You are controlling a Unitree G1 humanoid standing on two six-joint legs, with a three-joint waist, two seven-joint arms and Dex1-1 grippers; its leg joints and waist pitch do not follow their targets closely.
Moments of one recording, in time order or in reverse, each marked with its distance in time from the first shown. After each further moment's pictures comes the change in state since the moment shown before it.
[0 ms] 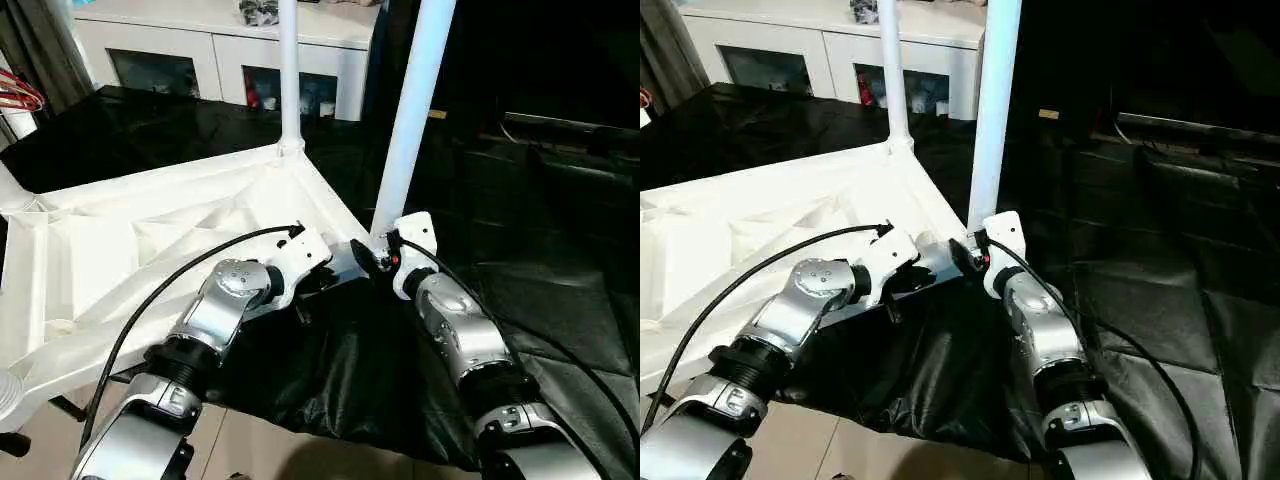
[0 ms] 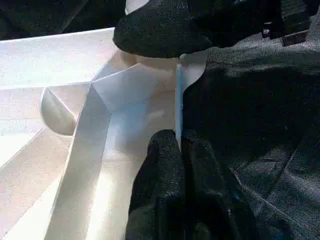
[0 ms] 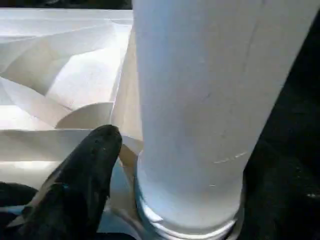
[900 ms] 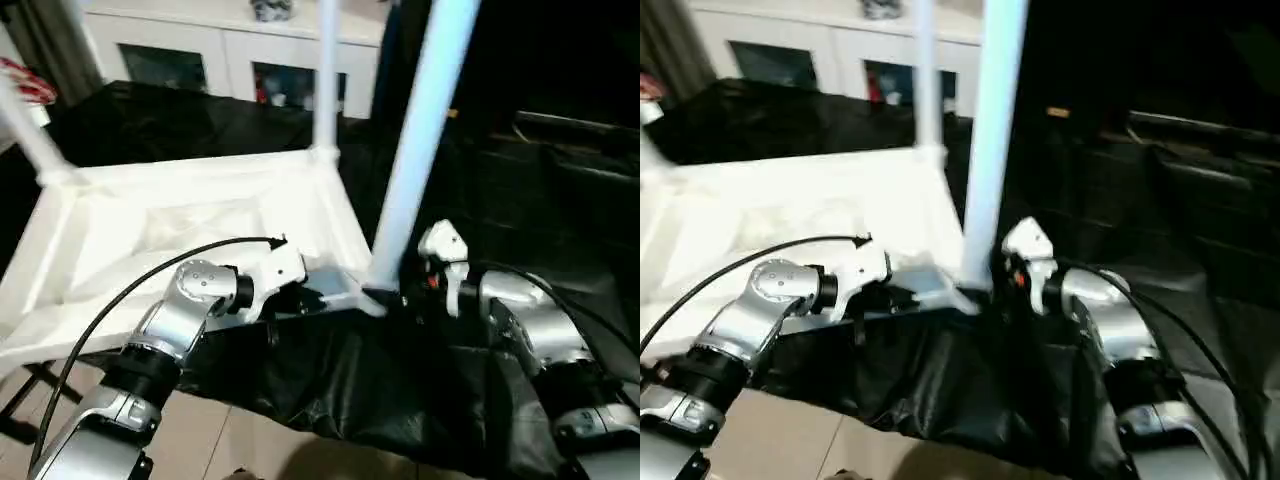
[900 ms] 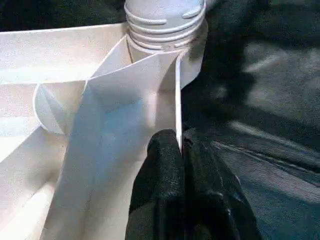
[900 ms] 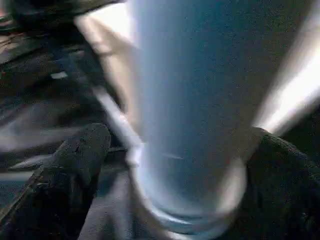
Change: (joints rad) left arm 0.069 0.172 -0.029 -0.096 -0.099 -0.110 -0.364; right arm 0.060 -0.355 0.155 -0.166 0.100 0.051 0.784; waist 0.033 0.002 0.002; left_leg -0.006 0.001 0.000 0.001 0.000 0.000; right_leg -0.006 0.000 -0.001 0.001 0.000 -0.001
